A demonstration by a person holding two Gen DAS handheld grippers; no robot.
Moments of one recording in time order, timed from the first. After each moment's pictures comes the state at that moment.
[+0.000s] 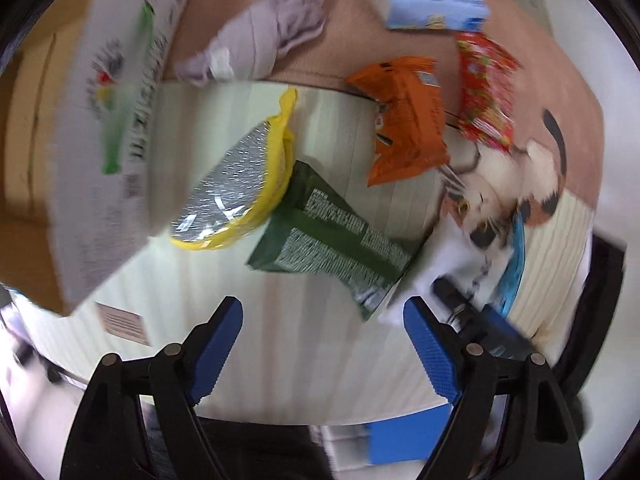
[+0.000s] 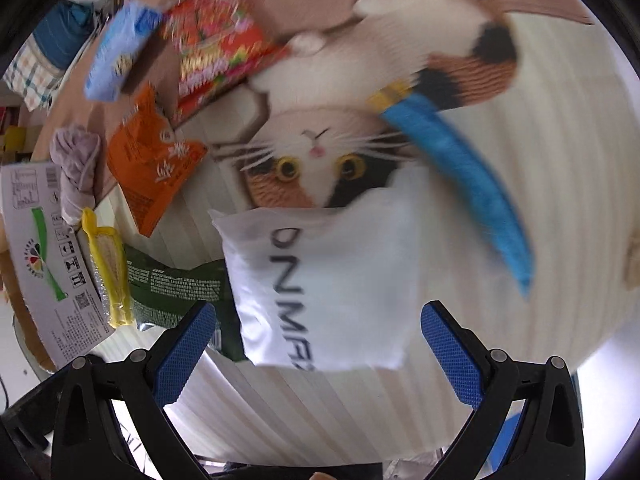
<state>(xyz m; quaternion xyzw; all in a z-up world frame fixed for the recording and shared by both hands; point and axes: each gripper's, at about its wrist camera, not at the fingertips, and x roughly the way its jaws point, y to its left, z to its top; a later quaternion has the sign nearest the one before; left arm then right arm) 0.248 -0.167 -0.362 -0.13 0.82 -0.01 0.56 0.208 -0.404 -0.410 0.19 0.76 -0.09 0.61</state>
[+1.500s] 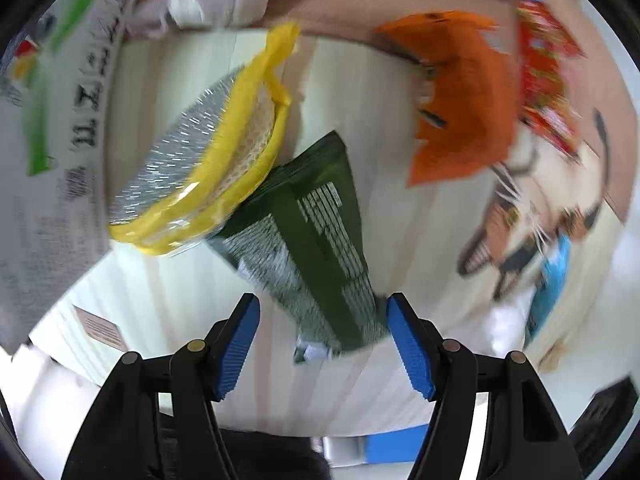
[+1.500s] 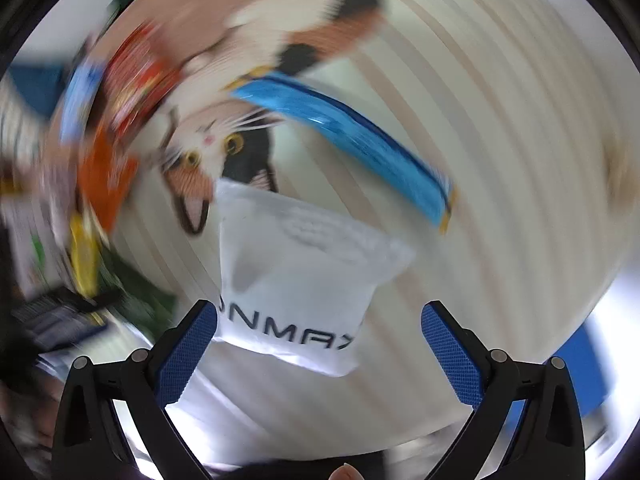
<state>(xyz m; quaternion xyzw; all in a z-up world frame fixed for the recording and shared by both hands) 0.210 -0.178 -0.415 -0.12 0.84 0.01 0.53 0.054 -0.406 -0.409 0.30 0.71 -0.18 0.61</state>
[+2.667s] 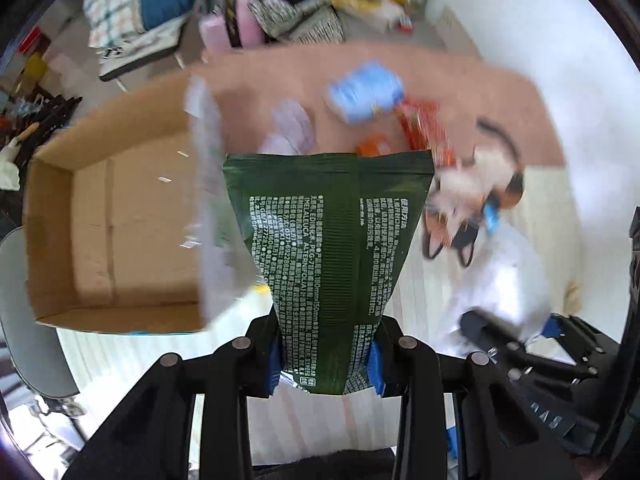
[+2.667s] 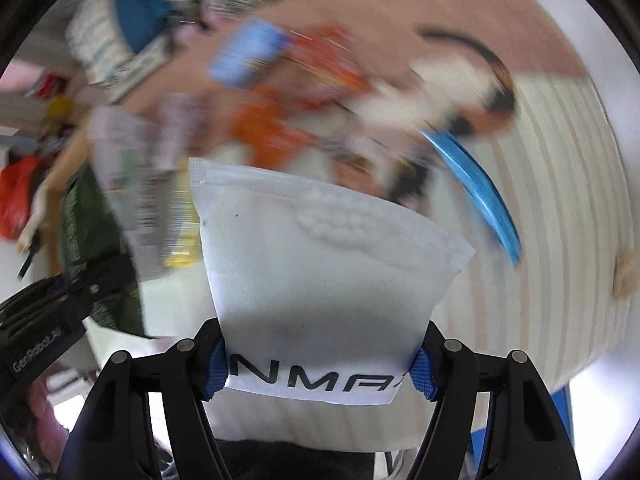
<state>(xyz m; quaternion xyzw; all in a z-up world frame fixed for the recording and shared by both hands) 0.152 -0.086 -0.214 0.00 0.68 -0.10 0.72 0.082 -0.215 -0.310 0.16 0.69 -0.01 0.70</state>
